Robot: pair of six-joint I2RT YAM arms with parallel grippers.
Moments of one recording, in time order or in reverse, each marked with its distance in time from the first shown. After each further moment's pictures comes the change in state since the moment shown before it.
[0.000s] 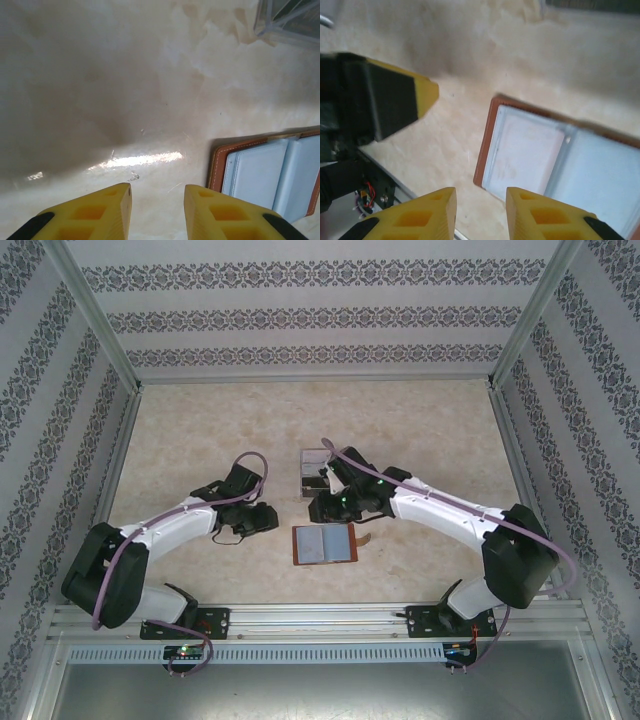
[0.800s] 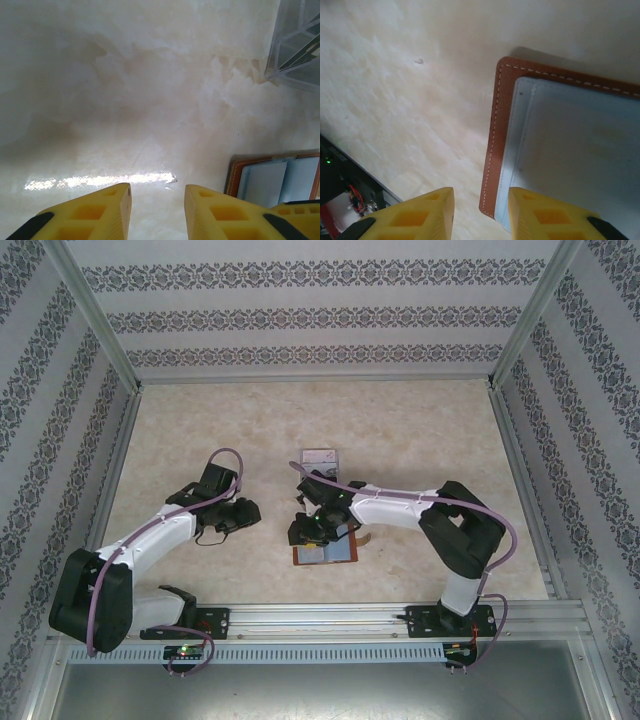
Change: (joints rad) left arm 0.142 -0.134 -0.058 -0.033 0.006 0.051; right arm 0.111 0.300 0.040 0.120 -0.078 0.137
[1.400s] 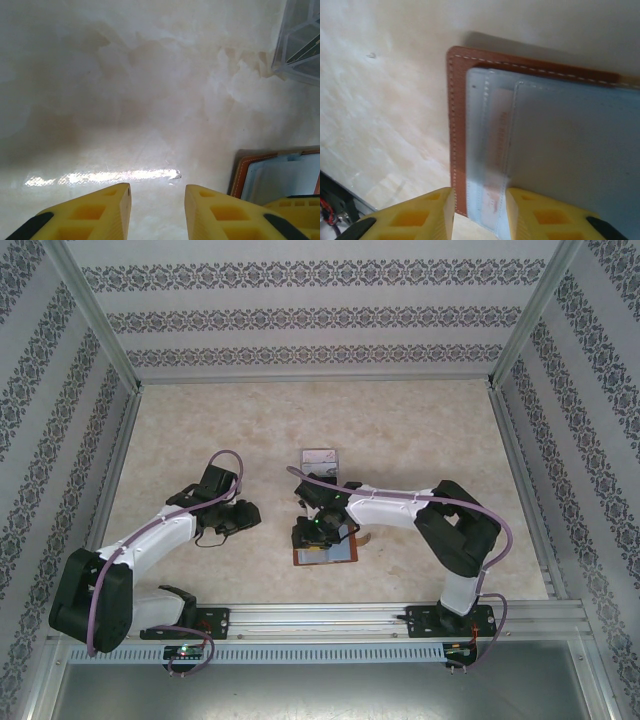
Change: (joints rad) left arm 0.000 0.001 -0.011 0.000 0.007 0.000; right arm 0.007 0.013 0.022 -0.098 0.079 -0.011
